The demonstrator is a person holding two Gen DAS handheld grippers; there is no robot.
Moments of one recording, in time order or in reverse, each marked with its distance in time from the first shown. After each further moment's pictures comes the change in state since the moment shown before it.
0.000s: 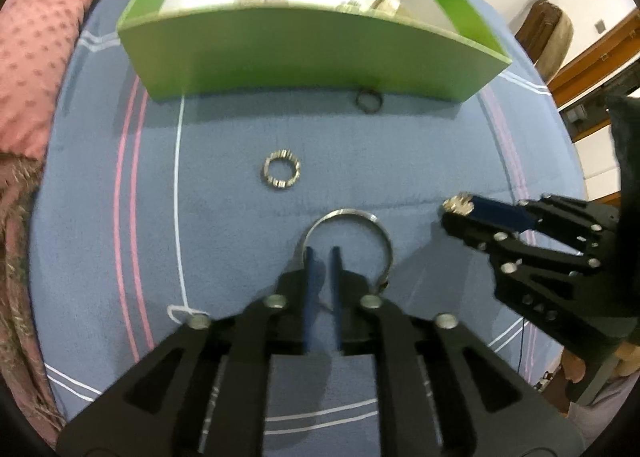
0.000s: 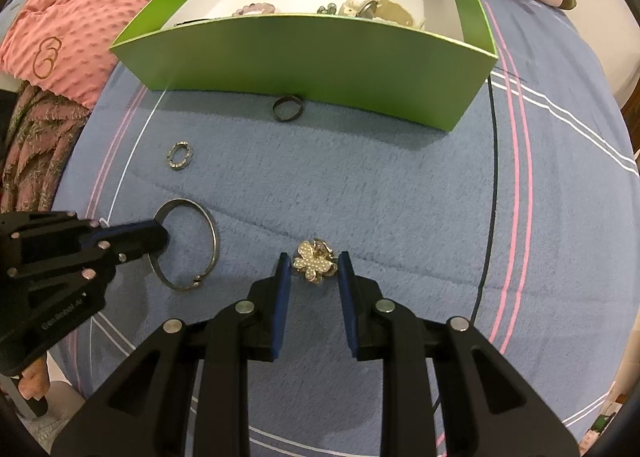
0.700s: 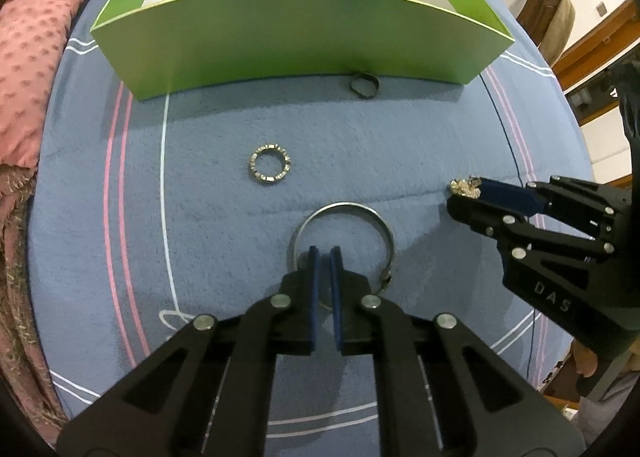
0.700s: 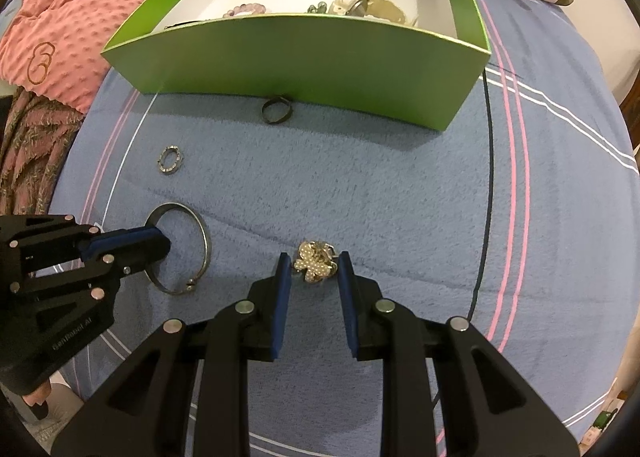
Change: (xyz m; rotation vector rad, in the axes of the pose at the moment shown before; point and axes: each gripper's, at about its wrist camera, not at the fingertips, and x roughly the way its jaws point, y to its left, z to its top) left arm 0.017 -0.011 0.002 0.027 0.051 0.028; right arm 0.001 0.001 0.000 0.016 0.000 -0.009
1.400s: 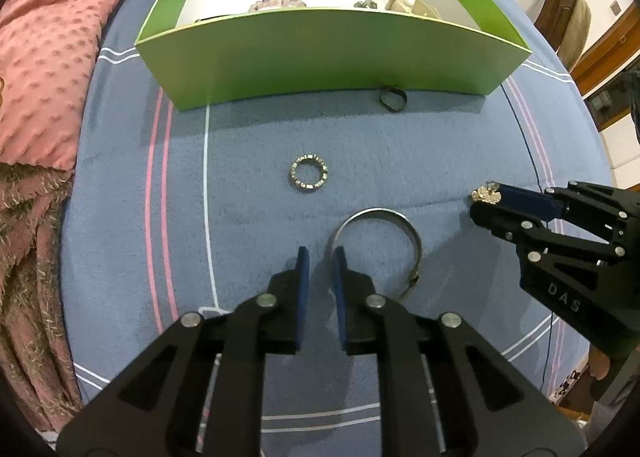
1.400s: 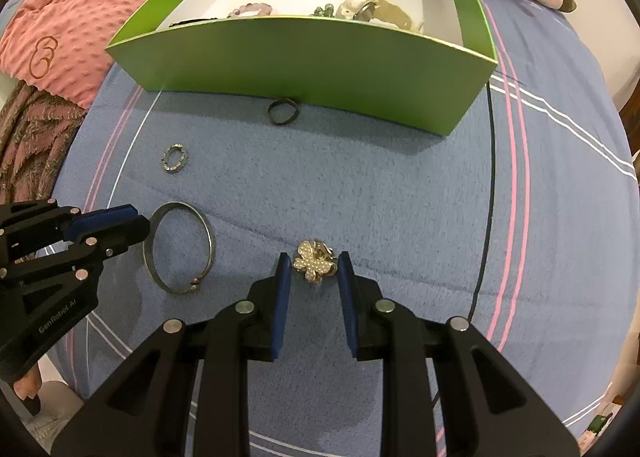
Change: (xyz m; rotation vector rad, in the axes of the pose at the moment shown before) left arm -0.005 -0.002 0.004 -0.008 -0.031 0.103; right arm -0.002 0.001 0.004 -0.017 -0.001 -0.007
